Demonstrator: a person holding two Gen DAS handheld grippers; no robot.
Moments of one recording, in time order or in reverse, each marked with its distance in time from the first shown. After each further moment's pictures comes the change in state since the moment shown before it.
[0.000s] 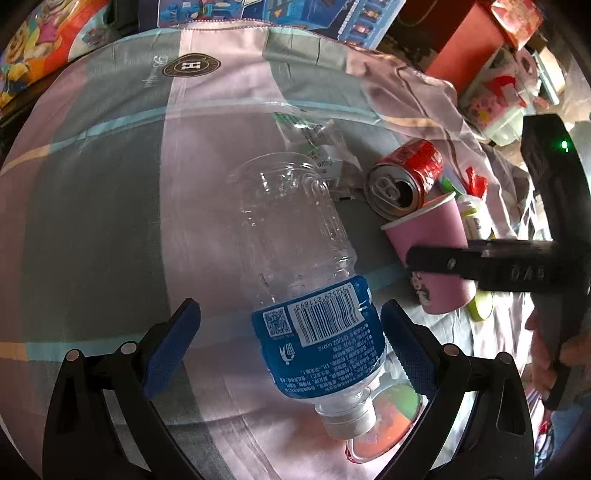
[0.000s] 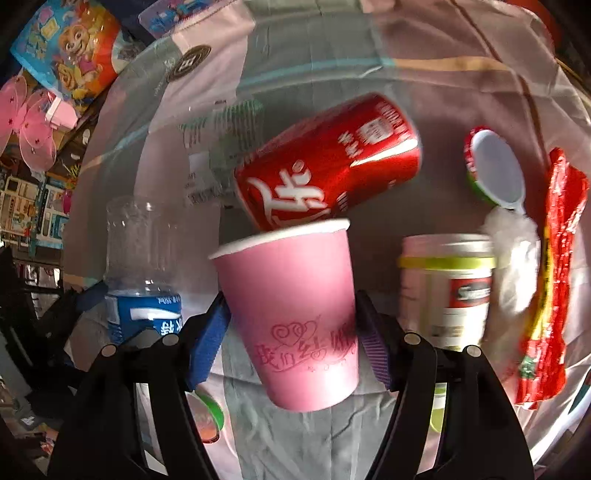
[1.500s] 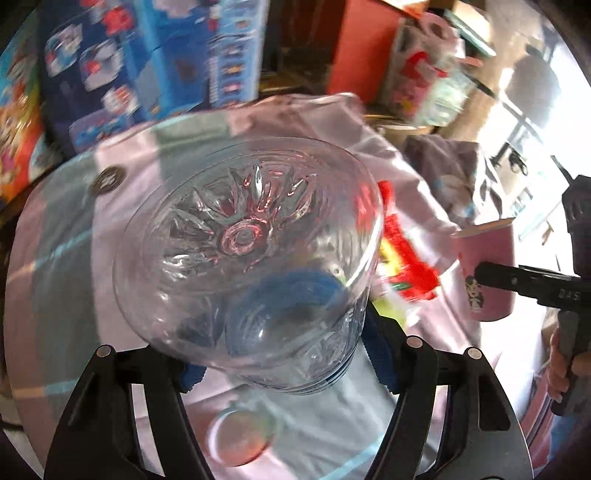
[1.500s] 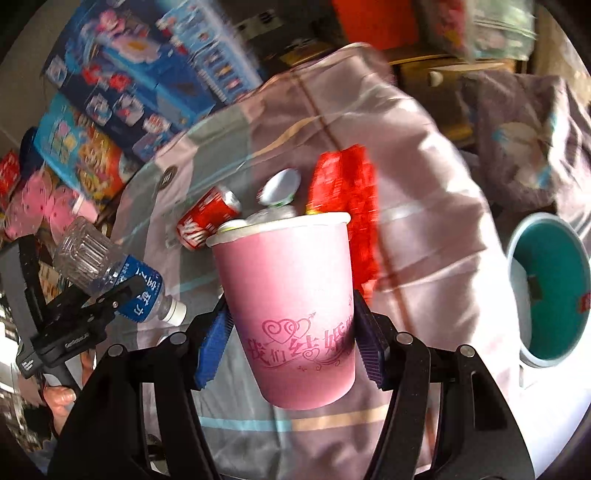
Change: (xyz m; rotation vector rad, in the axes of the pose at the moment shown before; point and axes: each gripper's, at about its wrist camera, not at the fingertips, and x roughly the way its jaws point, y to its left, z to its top) left arm -0.051 -0.178 0.003 0.277 -0.163 0.014; right arm -0.164 -0.164 -0.136 0.245 -0.409 0.061
